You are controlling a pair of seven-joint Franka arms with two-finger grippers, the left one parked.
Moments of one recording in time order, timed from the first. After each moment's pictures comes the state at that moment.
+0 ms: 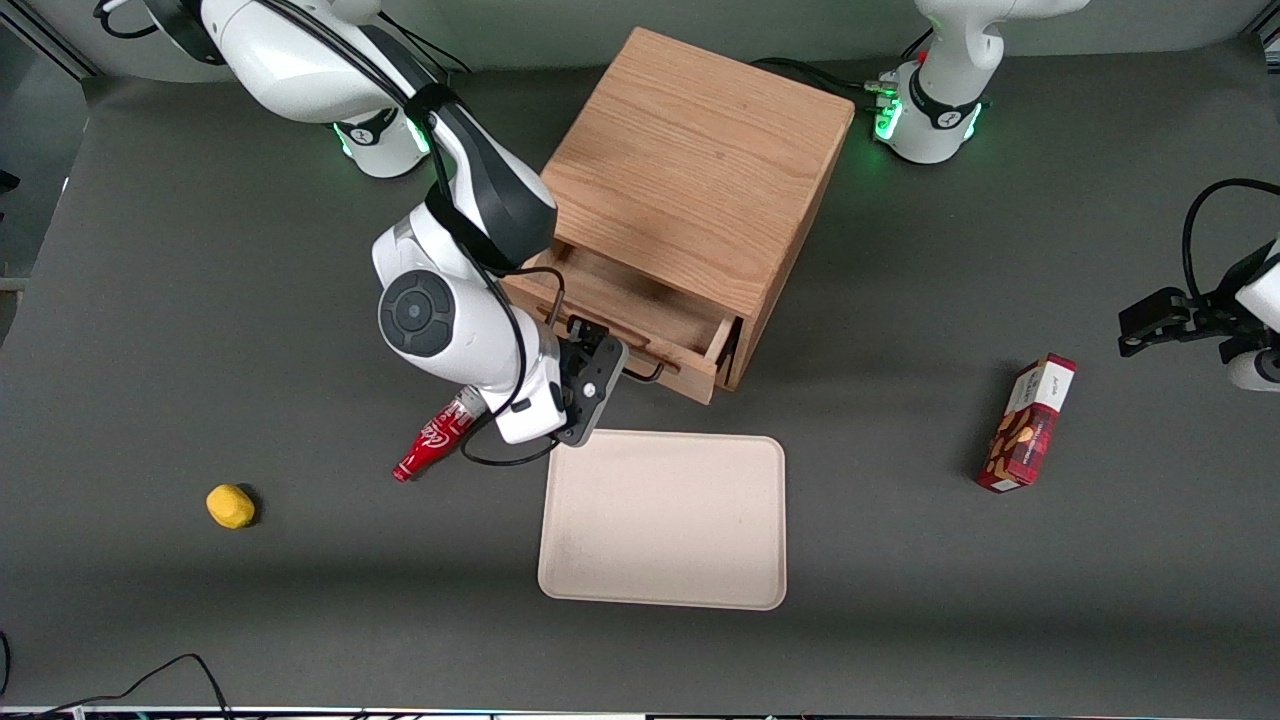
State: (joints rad) arm 0.44 0.62 0.13 -1.28 0.22 1.95 -0.58
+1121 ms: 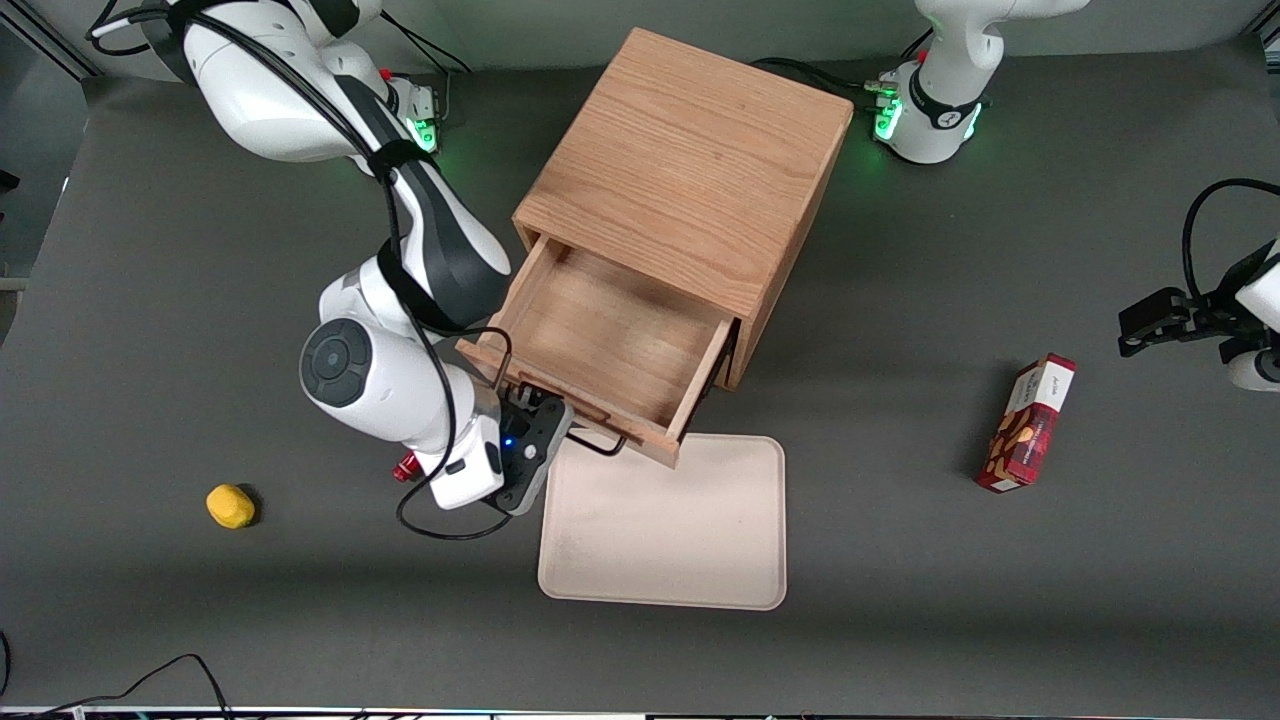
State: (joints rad) arm 0.39 0.70 0.06 -1.18 0.22 2.04 -0.75
